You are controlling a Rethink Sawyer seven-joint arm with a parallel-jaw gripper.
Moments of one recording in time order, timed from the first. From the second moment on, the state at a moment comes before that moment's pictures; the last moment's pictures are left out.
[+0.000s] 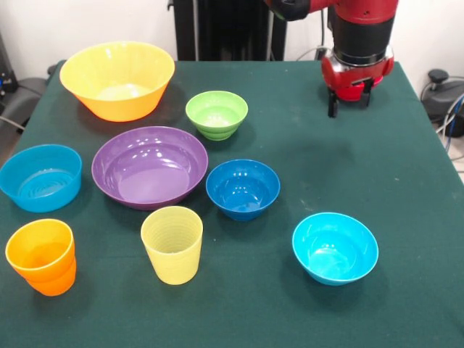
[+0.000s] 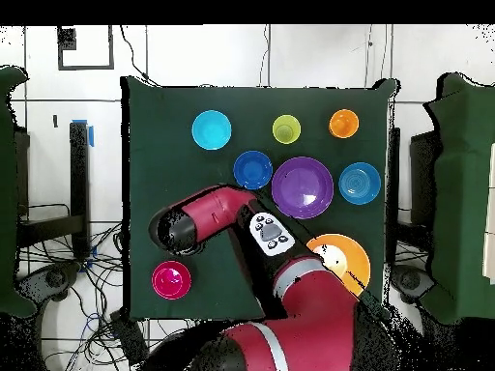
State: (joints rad) arm -0.33 -0.55 0.50 1.77 -0.56 0.59 1.95
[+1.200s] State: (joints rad) arm -0.48 -0.55 0.59 1.77 -0.59 0.65 1.95
